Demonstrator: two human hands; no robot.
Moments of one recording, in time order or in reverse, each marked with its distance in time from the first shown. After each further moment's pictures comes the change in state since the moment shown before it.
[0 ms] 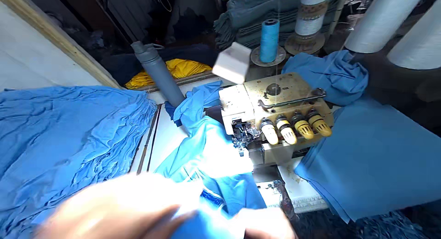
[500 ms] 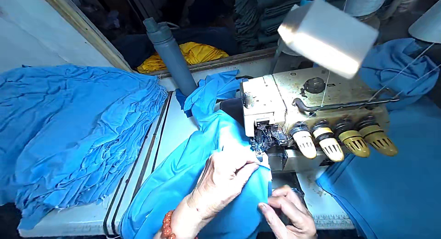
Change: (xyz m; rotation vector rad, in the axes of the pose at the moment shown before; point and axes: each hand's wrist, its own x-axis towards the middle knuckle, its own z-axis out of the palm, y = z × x) left_hand 0.010 -0.067 0.147 -0.226 0.069 -0.214; right_hand -0.043 0.095 -0.003 -0.238 0.377 0.193
